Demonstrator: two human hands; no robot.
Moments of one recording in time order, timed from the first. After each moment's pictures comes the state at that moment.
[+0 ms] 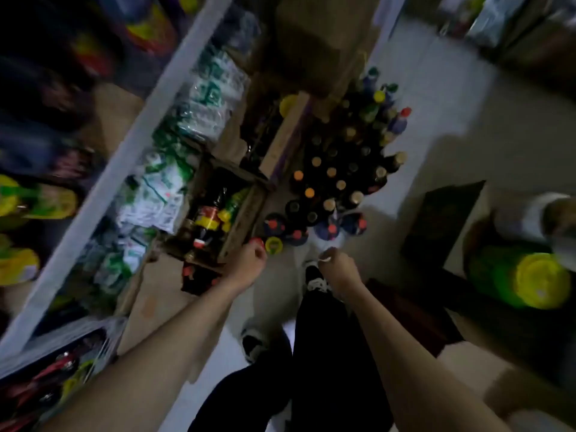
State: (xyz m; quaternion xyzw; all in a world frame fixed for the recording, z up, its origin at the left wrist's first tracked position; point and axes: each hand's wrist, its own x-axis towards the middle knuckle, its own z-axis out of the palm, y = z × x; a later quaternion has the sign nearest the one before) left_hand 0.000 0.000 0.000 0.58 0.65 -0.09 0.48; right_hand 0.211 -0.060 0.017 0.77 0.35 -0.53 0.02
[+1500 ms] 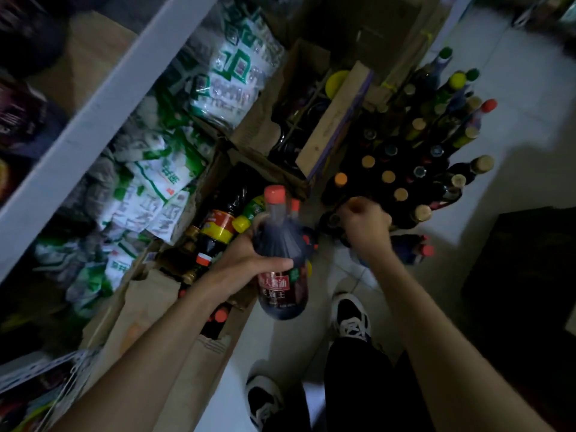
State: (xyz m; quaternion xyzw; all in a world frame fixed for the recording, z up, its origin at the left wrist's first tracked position) left_hand -0.055 0.051 -0.070 0.42 0.53 0.16 0.72; right_hand 0.171 0.052 -0.102 0.79 0.38 -0.43 -0.23
